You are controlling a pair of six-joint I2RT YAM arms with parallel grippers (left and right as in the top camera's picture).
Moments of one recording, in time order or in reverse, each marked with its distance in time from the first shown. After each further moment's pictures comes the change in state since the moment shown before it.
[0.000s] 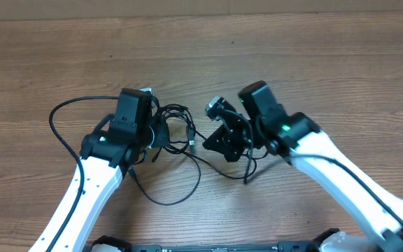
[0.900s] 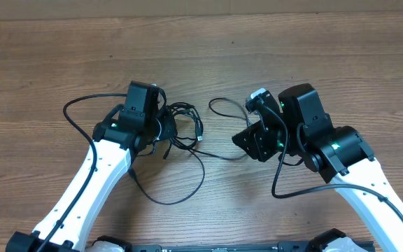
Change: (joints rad) left arm 0.000 0.121 0.015 0.087 0.092 -0.076; right arm -0.112 -0.236 0.011 -0.215 0.248 0.111
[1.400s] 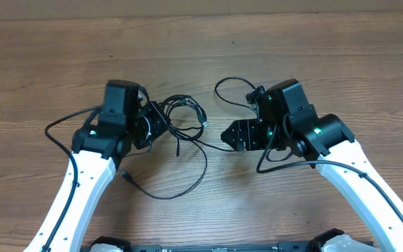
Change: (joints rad) left arm 0.091 -0.097 0.007 -0.015 0.183 -0.349; right arm 0.000 0.121 0.000 0.034 -0.056 0.373
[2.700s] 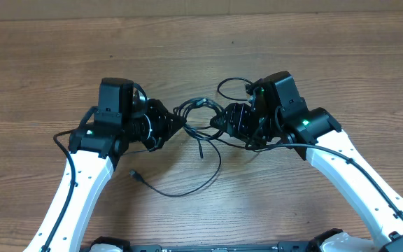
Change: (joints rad) left arm 0.026 -0.002 0.001 0.050 0.348 -0.265; right arm 0.000 0.085 0.000 0.174 -0.115 0.418
